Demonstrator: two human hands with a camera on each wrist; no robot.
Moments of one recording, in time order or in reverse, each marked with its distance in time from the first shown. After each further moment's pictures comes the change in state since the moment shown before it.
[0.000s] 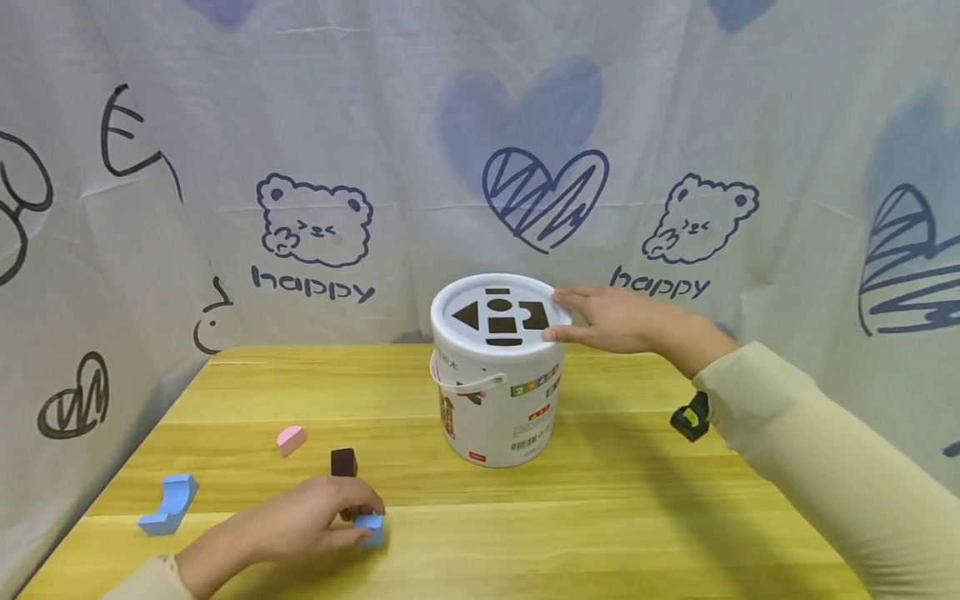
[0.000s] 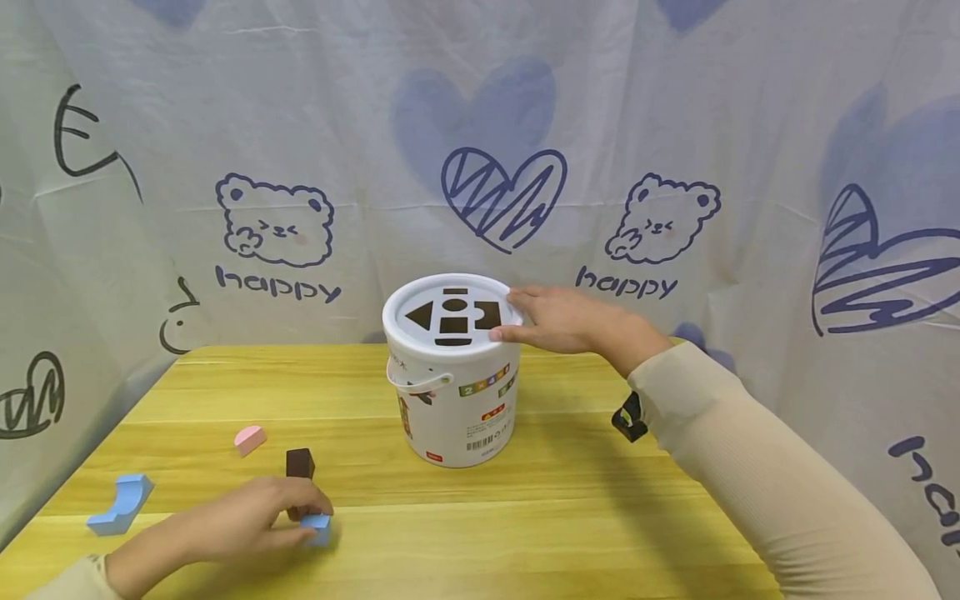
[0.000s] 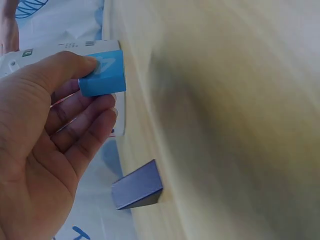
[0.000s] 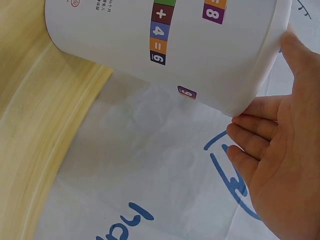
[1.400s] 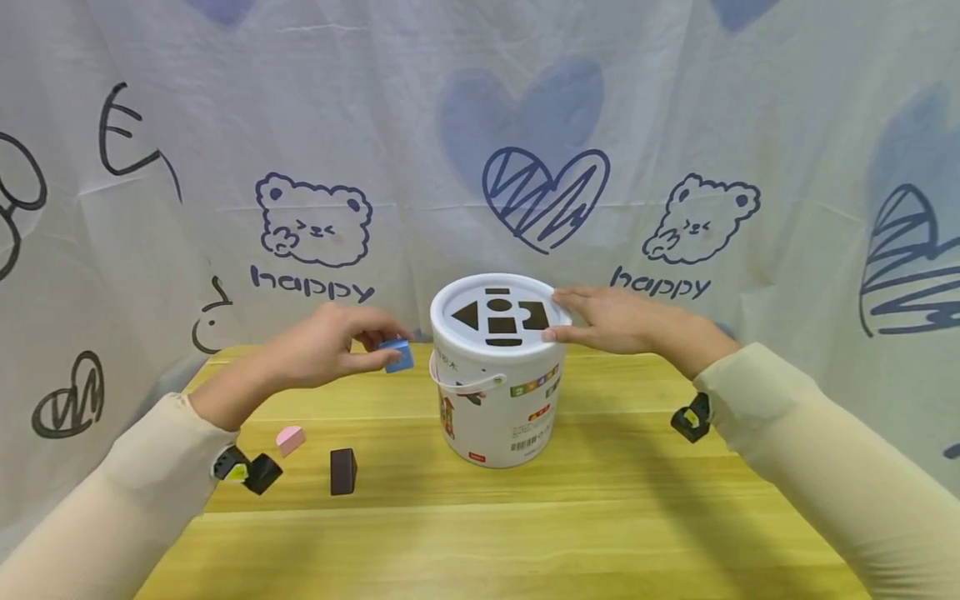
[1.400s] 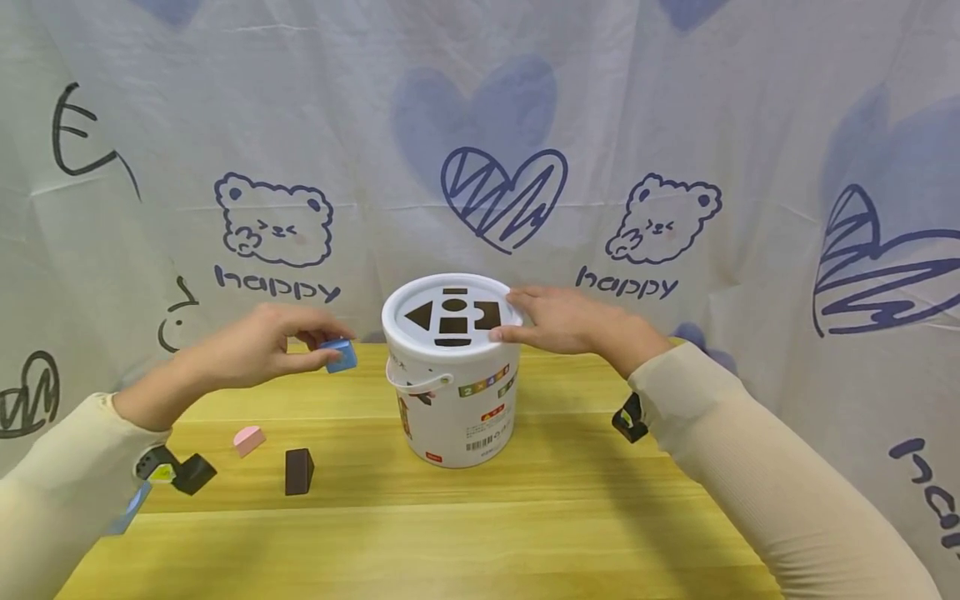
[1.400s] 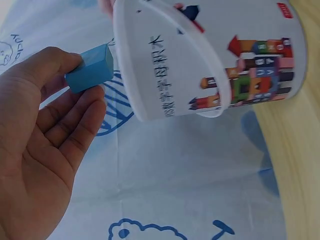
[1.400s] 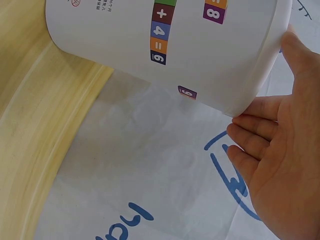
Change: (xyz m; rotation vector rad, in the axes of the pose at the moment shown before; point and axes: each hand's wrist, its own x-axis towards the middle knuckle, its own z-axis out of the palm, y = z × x) left_hand 0.098 0.037 -0.146 0.183 0.174 -0.056; right_hand 0.002 0.000 0.000 -0.013 0.002 0.003
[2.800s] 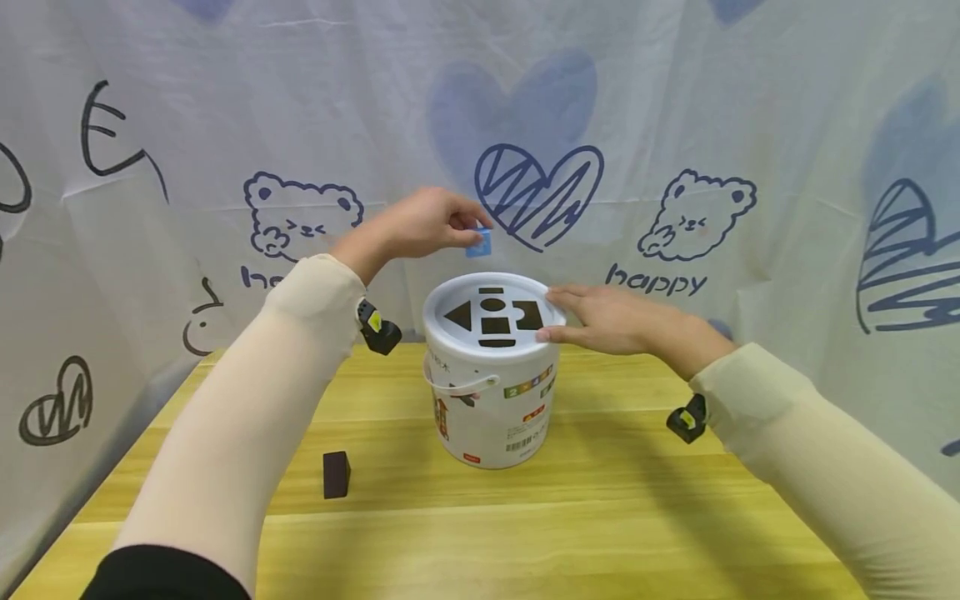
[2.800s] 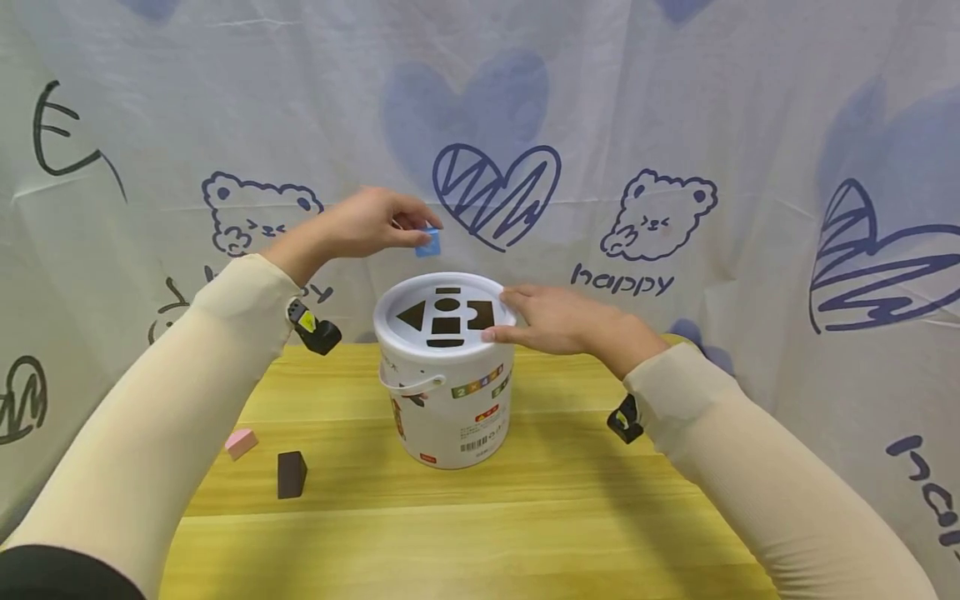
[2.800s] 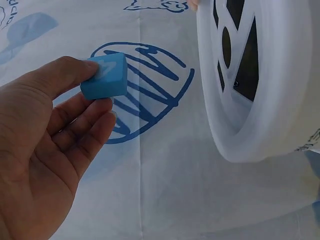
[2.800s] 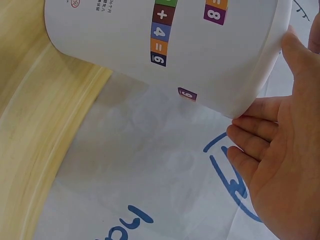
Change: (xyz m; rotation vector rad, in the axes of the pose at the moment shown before) left_hand 0.166 -0.004 -0.030 0.020 -0.100 -0.188; right_hand 0.002 0.004 0.002 -0.004 0.001 0.006
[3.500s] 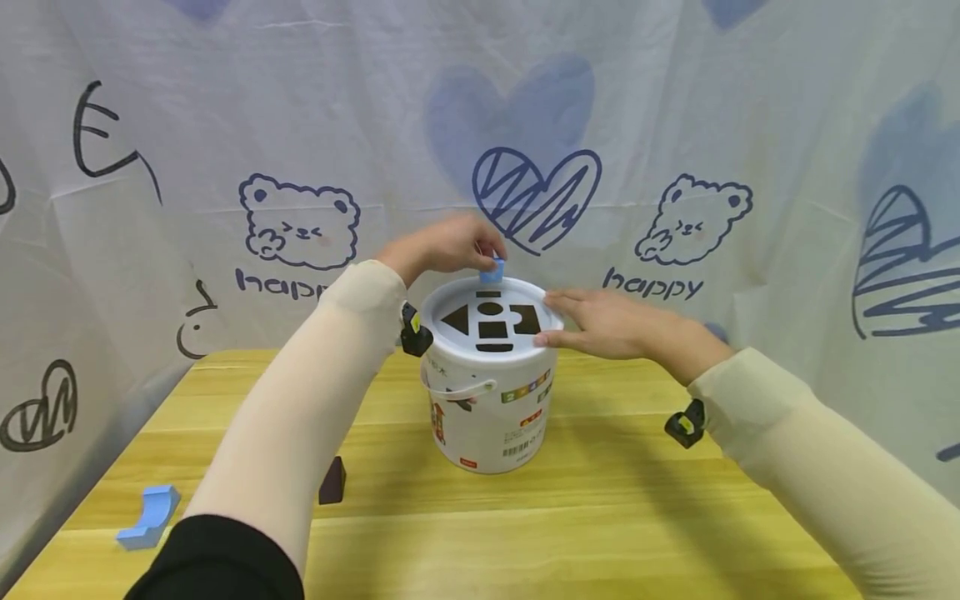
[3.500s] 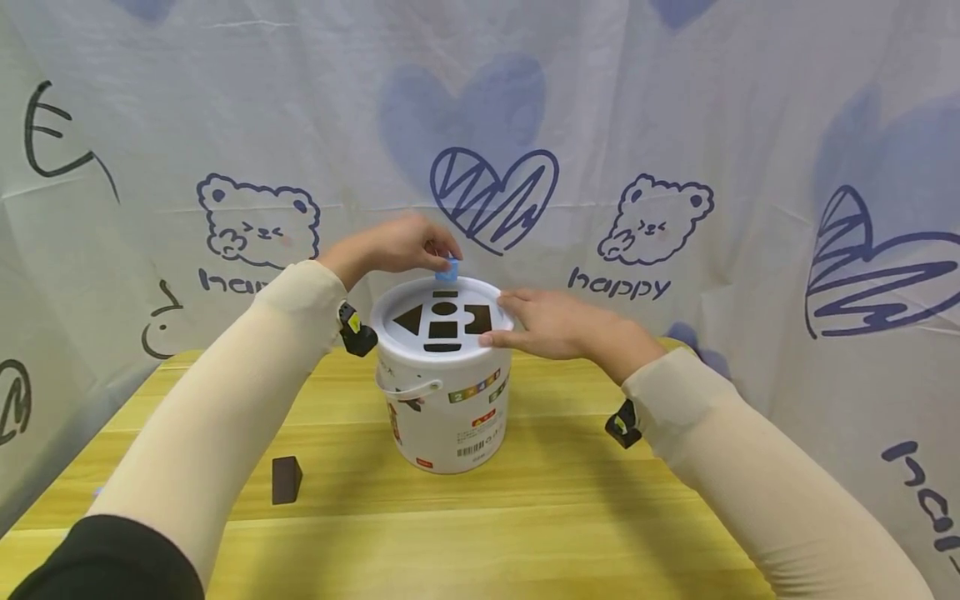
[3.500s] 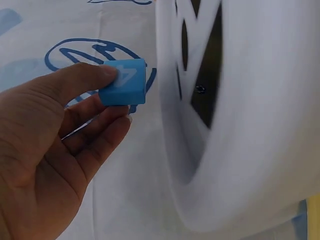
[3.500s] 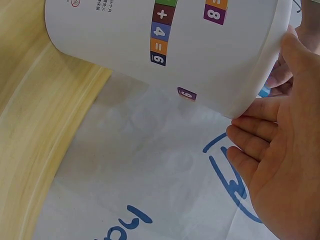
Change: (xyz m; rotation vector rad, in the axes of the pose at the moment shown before) left_hand 0.045 -0.016 0.036 0.030 -0.126 0.031; right_hand -0.001 -0.001 -0.001 -0.011 -0.003 0.000
